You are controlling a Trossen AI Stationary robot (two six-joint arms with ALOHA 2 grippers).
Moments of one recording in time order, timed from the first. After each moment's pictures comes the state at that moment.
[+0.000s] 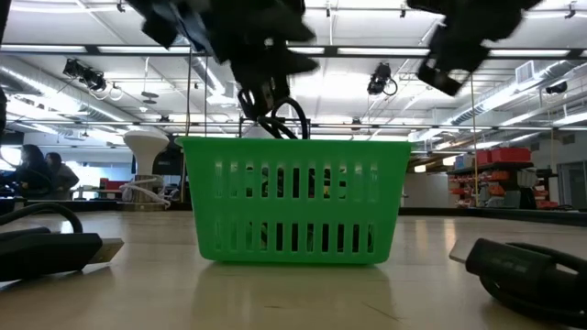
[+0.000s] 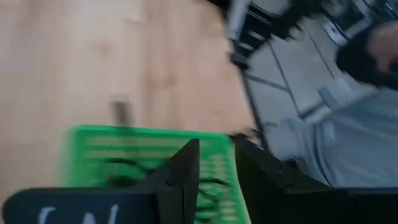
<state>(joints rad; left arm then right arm) -0.19 1.69 0.97 0.21 0.31 -0.46 0.23 1.27 0.87 -0.37 -0.21 0.39</state>
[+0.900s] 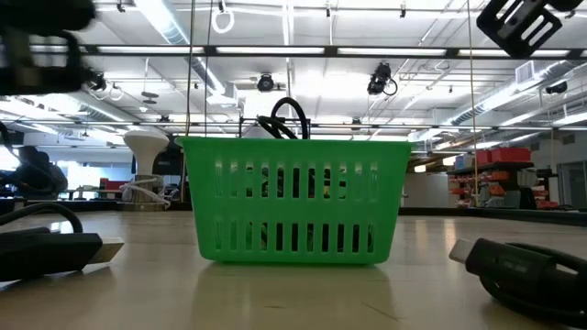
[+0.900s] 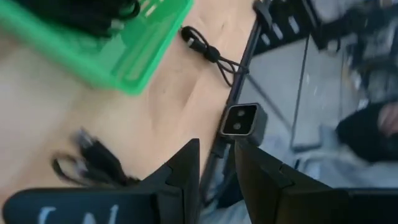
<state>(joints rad) -0.72 1.69 0.97 0.08 -0.25 -1.27 0.69 1.27 0.63 0.29 0.22 0.57</state>
